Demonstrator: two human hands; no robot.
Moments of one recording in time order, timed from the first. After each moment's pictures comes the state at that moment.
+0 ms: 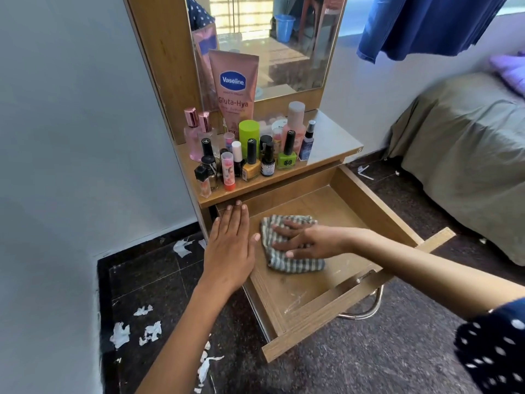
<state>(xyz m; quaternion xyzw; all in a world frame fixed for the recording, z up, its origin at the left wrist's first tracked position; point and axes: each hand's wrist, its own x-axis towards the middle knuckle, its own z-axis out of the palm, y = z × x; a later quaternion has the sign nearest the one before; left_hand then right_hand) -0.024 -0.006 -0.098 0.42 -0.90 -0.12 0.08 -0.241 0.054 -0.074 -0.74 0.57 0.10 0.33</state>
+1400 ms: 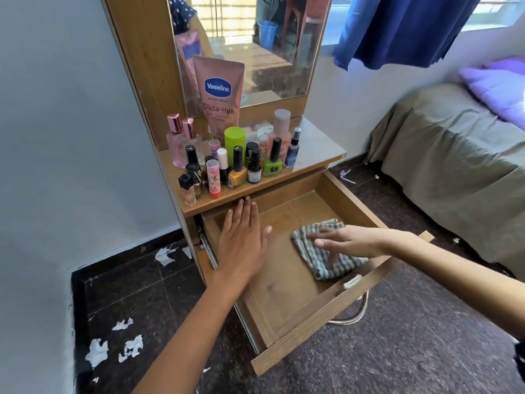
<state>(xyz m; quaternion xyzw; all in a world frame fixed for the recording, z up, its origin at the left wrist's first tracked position) -0.077 -0.011 -0.096 0.39 -0.91 -0.11 0.10 -0.296 0.102 -0.046 -0.60 0.71 0.10 0.36</state>
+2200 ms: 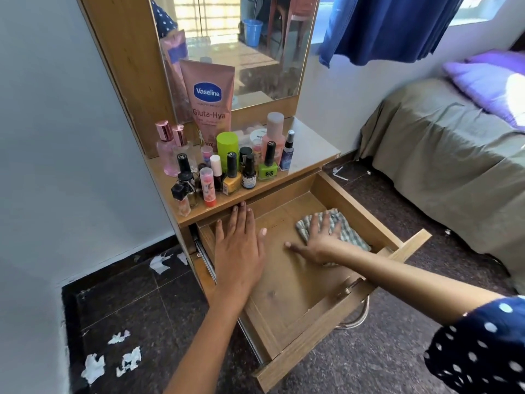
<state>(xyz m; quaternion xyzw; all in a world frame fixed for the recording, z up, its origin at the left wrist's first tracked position) -0.077 -0.008 -0.101 0.41 -0.89 -0.09 0.14 -0.250 0.057 -0.102 -0.33 0.89 0.06 0.31</state>
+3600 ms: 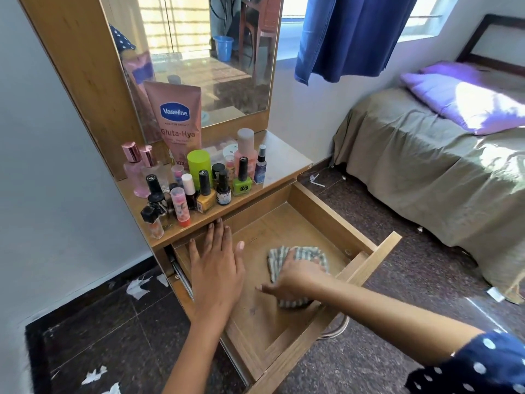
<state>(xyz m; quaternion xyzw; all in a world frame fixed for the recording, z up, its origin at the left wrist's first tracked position) -0.076 -0.009 -0.097 0.42 -0.89 -0.10 0.14 -0.201 0.072 -0.083 -0.31 0.88 0.17 0.31</state>
